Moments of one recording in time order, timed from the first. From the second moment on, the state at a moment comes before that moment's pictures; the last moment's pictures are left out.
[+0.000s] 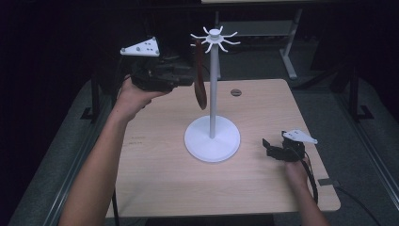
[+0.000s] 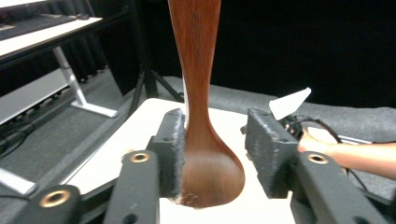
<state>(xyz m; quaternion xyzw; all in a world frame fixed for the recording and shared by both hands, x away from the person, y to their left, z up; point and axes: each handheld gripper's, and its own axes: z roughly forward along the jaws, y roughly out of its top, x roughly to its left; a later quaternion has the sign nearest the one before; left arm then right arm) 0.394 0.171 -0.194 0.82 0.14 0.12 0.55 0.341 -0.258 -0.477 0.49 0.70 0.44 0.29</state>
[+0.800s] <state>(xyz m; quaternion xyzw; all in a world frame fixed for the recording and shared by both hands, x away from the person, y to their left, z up) 0.376 0.206 -0.263 0.83 0.20 0.13 0.50 0.341 -0.257 -0.476 0.49 0.70 0.43 0.30</state>
